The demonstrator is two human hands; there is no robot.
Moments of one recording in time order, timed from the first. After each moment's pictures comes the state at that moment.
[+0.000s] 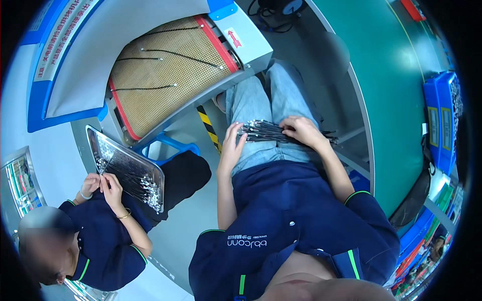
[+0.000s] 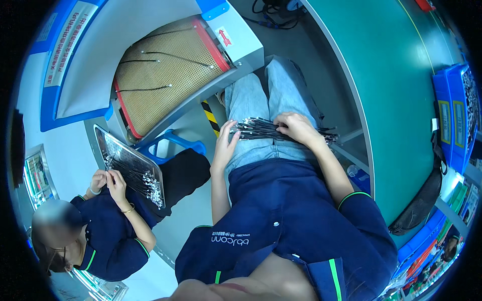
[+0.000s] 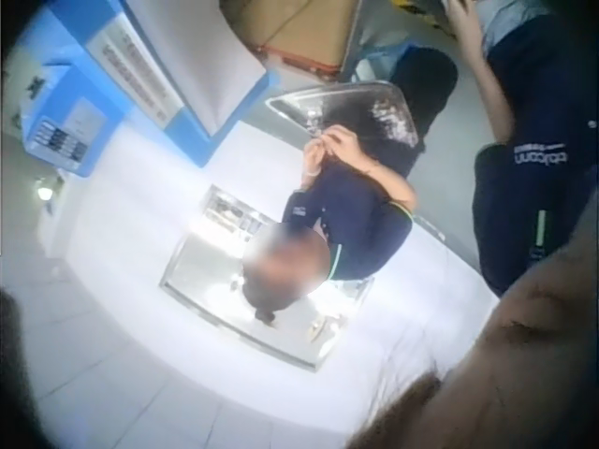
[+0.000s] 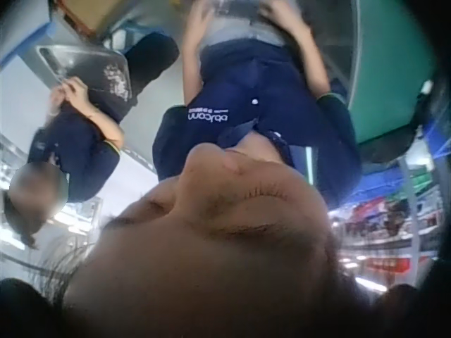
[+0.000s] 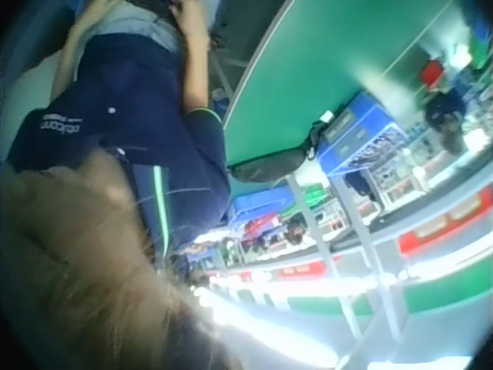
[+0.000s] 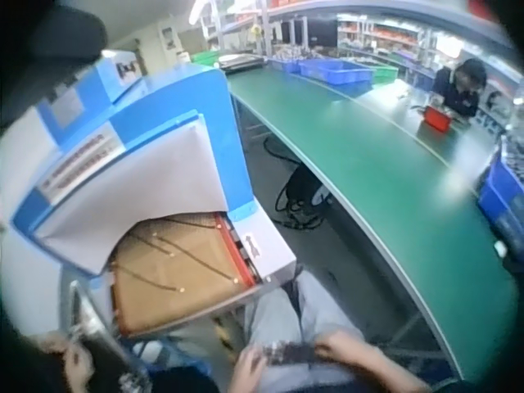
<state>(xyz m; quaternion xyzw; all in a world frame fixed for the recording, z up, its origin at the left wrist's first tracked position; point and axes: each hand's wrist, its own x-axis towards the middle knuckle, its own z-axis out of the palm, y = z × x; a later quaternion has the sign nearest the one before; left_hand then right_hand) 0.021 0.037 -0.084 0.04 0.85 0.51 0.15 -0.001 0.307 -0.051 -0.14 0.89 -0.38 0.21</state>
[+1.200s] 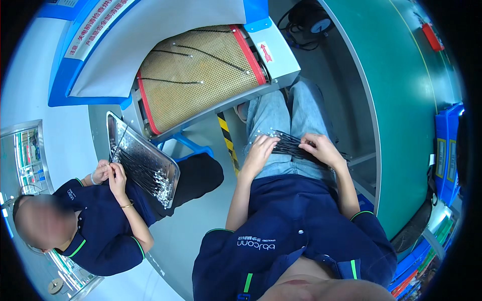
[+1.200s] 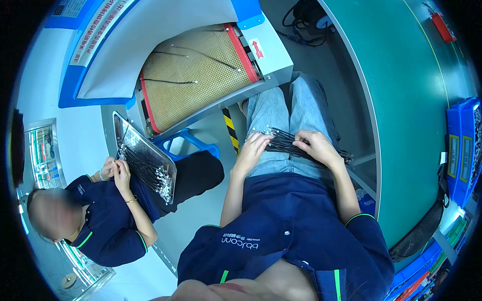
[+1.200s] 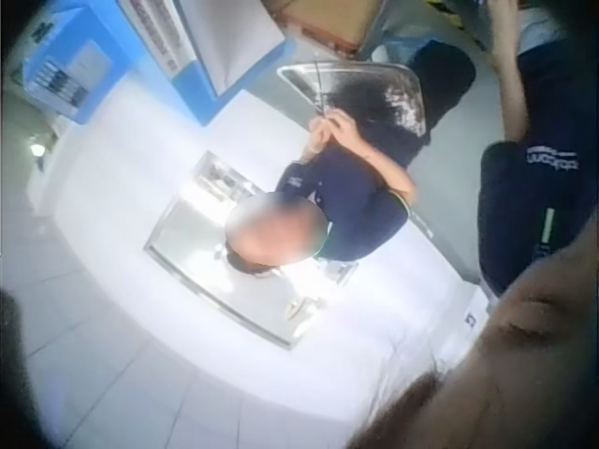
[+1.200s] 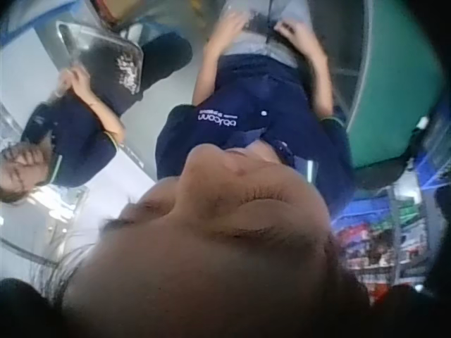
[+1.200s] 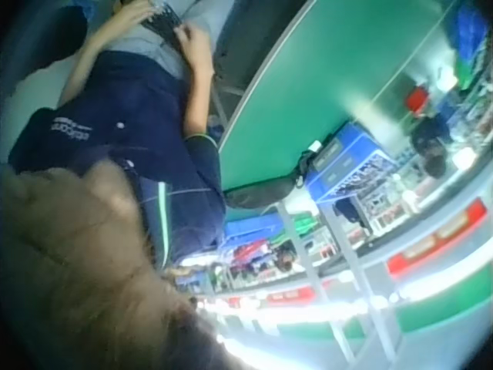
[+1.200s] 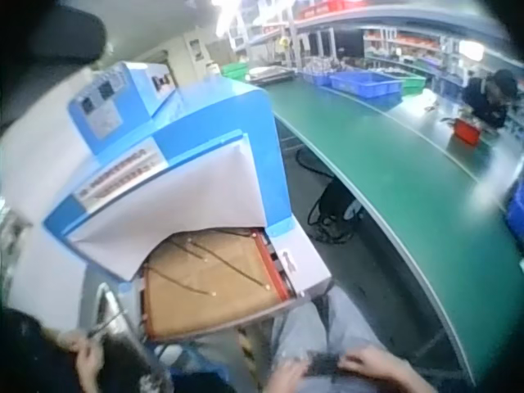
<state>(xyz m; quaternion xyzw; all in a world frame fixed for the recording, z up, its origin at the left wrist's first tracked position) 0.006 0.064 -0.062 0.17 0.86 0.47 0.11 -0.010 0.308 -0.021 -0.11 0.86 -0.45 0.24</state>
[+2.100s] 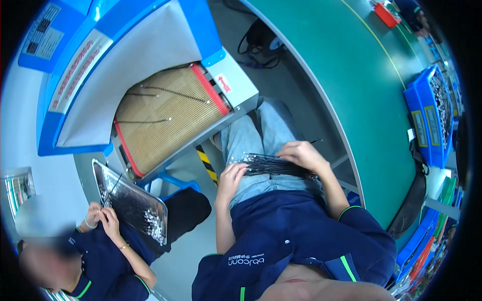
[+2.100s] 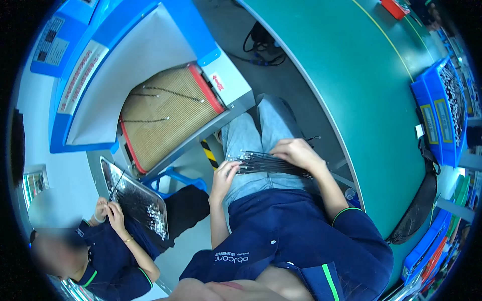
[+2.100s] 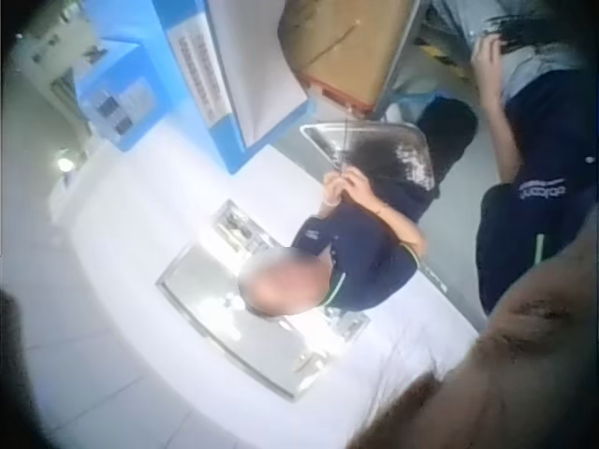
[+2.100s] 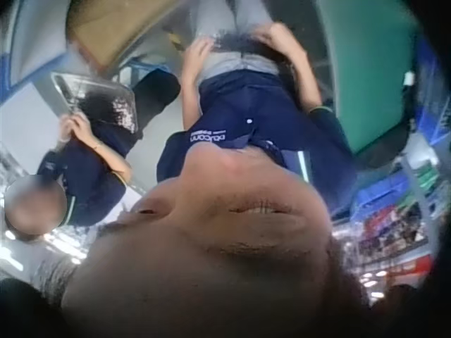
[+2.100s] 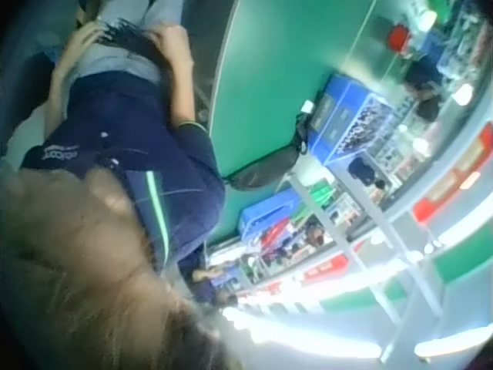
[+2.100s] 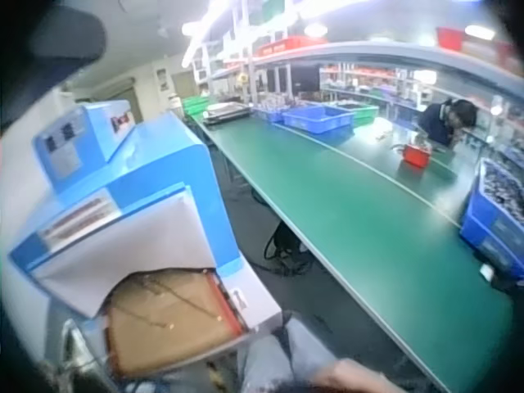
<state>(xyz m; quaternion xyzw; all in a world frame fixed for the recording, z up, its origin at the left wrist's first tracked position) 0.006 0.052 -0.044 0.10 0.84 0.52 0.13 -0.016 0.331 -0.001 -0.20 0.88 -0.41 0.11</state>
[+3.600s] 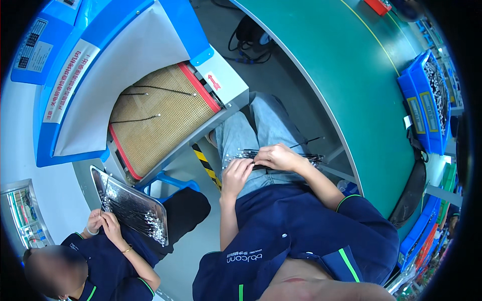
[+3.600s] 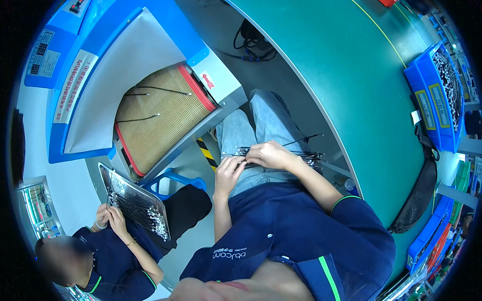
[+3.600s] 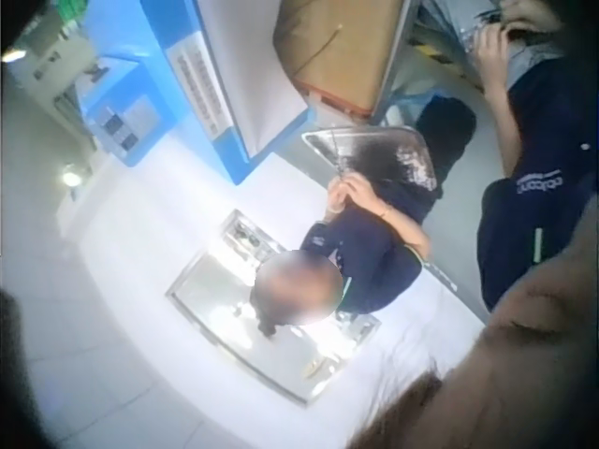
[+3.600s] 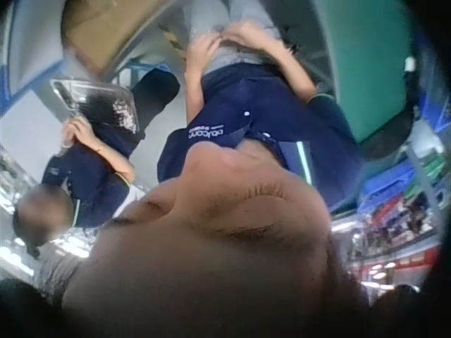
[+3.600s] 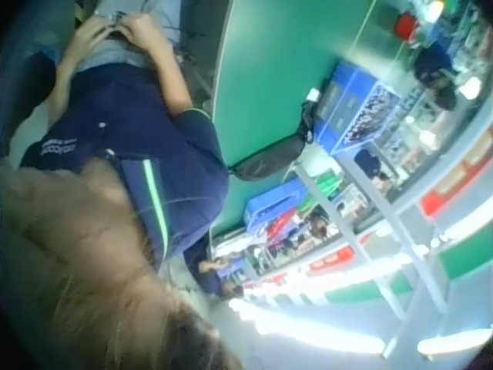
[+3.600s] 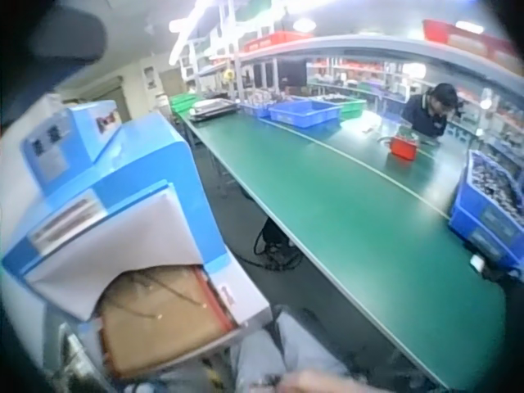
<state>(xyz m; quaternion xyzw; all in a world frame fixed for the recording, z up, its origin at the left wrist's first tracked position) 0.003 0.081 -0.035 0.25 0.87 0.42 -0.03 -0.014 0.286 -0.019 -0.28 0.86 -0.41 0.12</state>
